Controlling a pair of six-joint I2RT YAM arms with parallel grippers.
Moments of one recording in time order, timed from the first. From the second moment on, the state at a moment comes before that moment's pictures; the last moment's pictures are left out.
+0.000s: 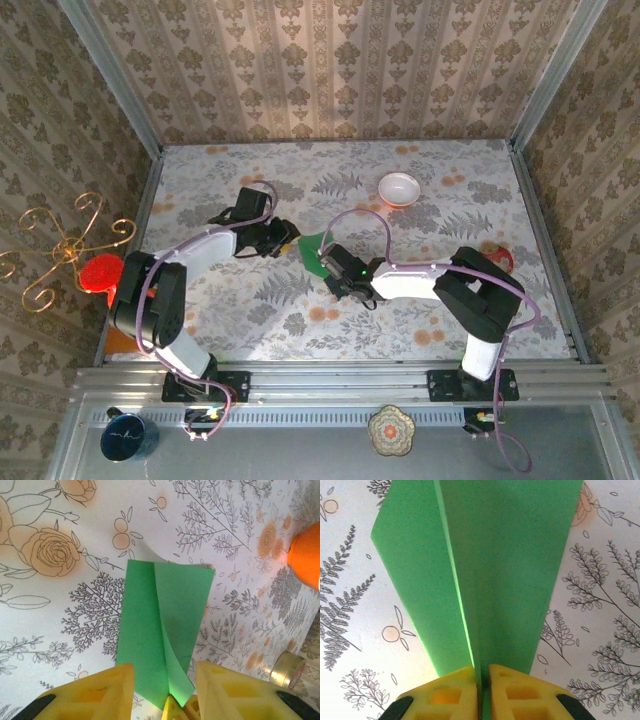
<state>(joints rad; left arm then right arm) -0.42 1.60 0.97 -0.32 0.40 -0.98 0.87 1.80 0.94 -0.17 0.24 0.26</state>
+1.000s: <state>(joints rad) -0.56 1.63 0.81 -0.04 0.44 -1.01 0.56 1.84 0.87 0.01 -0.50 0.52</state>
